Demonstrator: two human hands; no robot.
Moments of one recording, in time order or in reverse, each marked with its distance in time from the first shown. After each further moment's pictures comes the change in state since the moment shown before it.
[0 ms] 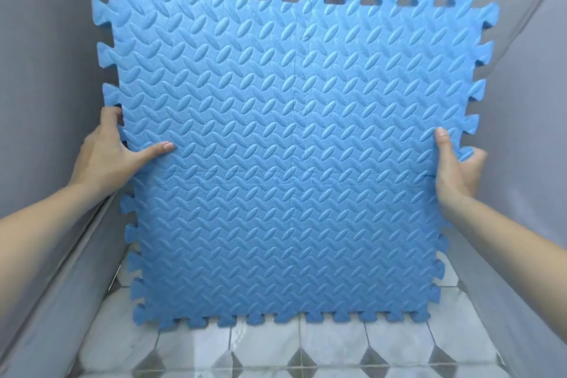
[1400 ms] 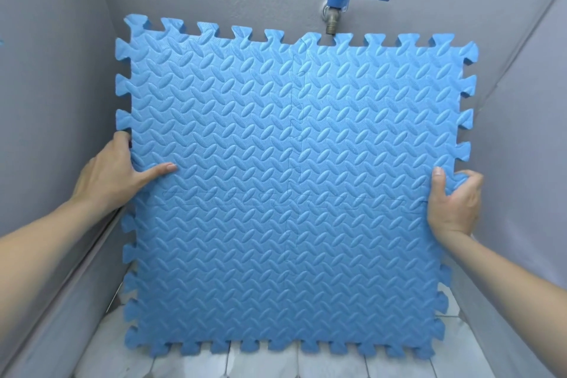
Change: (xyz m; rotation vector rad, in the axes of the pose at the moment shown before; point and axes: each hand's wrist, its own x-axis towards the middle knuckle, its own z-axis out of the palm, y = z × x) left_hand 0.004 -0.006 -0.011 0.256 0.005 0.060; right_hand -0.010 0.008 -0.005 -0.185 0.126 -0.404
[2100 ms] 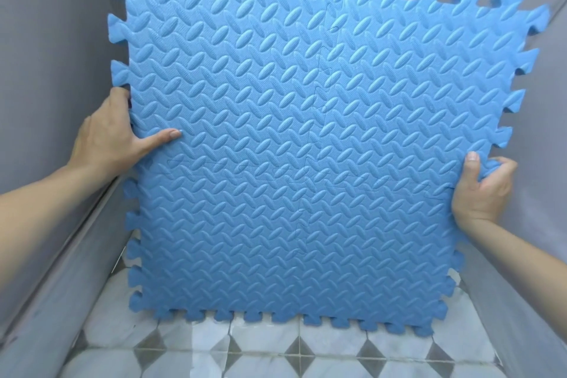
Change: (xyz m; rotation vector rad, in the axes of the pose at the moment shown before) left_hand -0.012 0.007 0.001 -0.058 0.032 0.067; right_hand -0.004 0.035 -0.013 0.017 0.008 -0.033
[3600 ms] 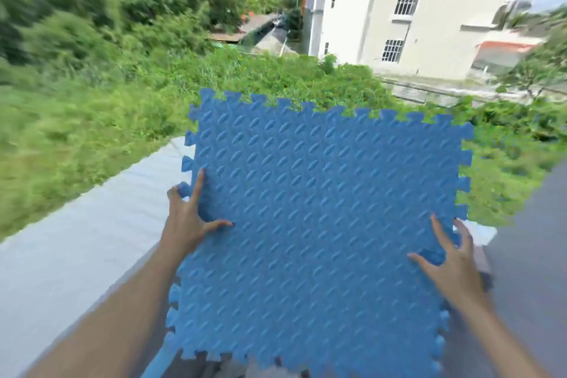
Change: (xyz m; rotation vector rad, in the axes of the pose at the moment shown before) left_hand 0.218 0.349 -0.626 -0.137 0.148 -0.226; right_hand 0.420 -0.609 -0.263 0.020 -0.653 -0.363
